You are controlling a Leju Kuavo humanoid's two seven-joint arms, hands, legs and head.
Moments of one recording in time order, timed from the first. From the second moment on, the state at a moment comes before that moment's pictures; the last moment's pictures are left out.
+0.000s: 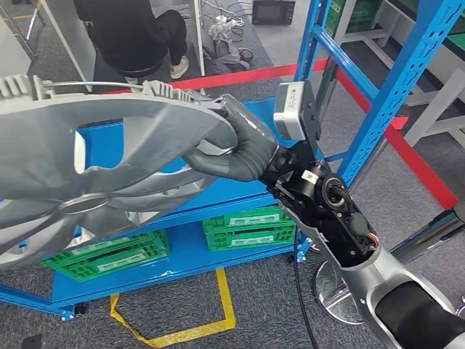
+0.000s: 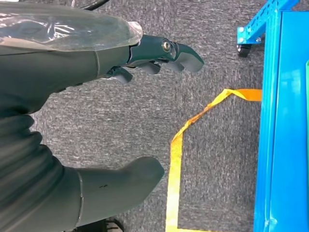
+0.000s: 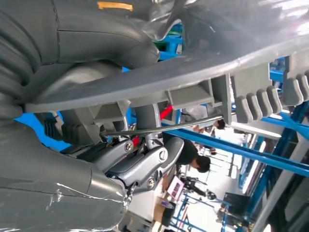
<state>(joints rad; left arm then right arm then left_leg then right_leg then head) -0.18 0.15 0.07 -0.21 0.19 0.13 -0.35 -0.64 -0.12 0.56 -1.72 -0.39 0.24 0.02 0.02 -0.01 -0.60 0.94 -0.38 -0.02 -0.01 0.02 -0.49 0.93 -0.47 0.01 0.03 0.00</state>
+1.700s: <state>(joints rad) -0.17 0.14 0.06 -0.21 0.20 0.10 -0.31 -0.59 -0.13 0.49 -1.61 -0.29 0.25 -0.04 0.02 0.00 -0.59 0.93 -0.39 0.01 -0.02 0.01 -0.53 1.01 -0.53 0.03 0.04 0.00</state>
